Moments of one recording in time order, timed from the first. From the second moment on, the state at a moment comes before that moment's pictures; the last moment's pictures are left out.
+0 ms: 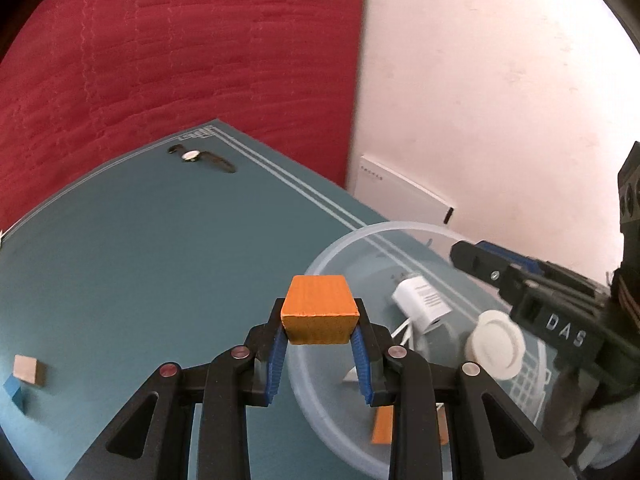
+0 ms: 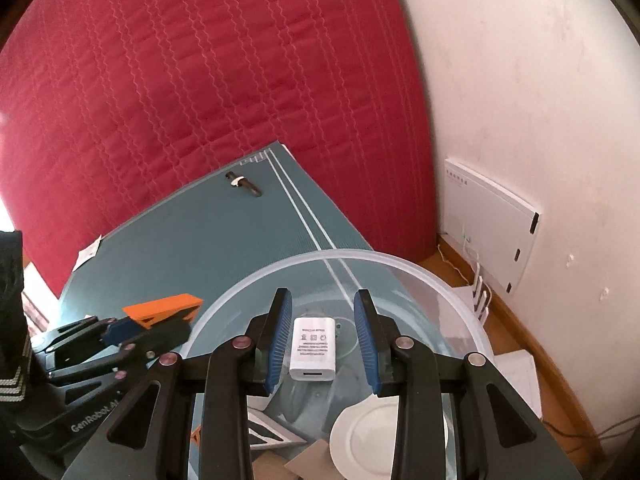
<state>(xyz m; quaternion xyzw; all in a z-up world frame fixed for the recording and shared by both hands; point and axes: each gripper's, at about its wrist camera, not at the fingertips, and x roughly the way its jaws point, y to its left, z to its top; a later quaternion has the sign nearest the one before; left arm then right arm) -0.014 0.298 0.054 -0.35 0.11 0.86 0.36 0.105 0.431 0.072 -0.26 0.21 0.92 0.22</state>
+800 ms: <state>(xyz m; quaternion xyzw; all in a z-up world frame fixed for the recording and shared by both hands) -0.025 0.272 0.042 -0.35 0.11 0.87 0.32 0.100 0.419 0.068 -0.28 0.19 0.92 0.22</state>
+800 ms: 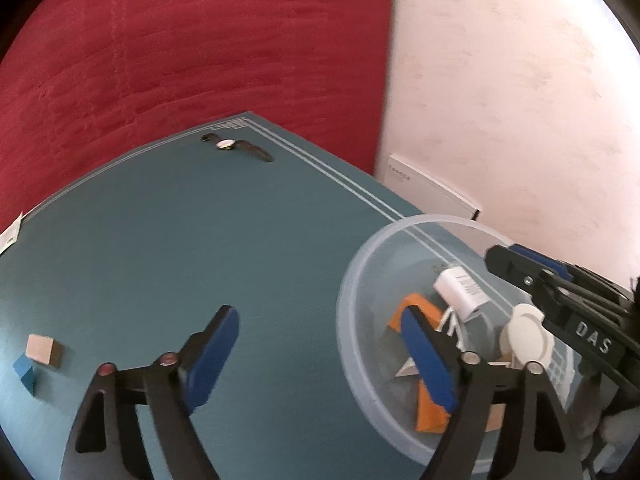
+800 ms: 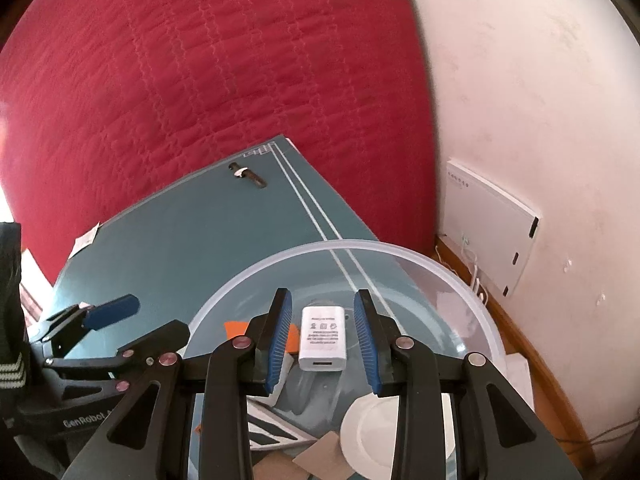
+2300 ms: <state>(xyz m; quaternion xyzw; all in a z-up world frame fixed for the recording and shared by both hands) -0.082 0.061 0.020 -0.39 0.04 0.92 0.09 0.011 0.230 0.047 -0.34 0.05 0.94 0.03</state>
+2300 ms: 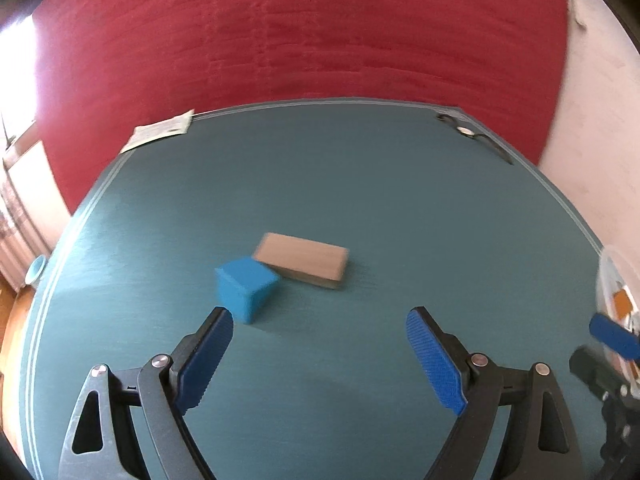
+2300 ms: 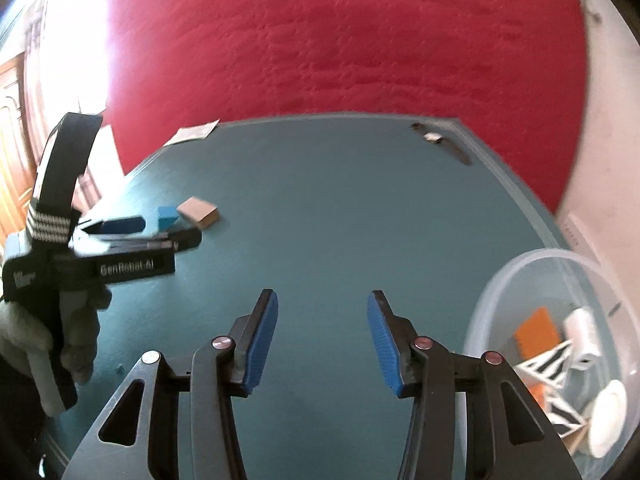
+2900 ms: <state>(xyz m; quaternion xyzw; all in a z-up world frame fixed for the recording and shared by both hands) -0.113 0.014 0.008 -0.42 0.03 0.91 0.03 -0.016 0.209 0.024 -0.38 0.05 0.92 -0.01</state>
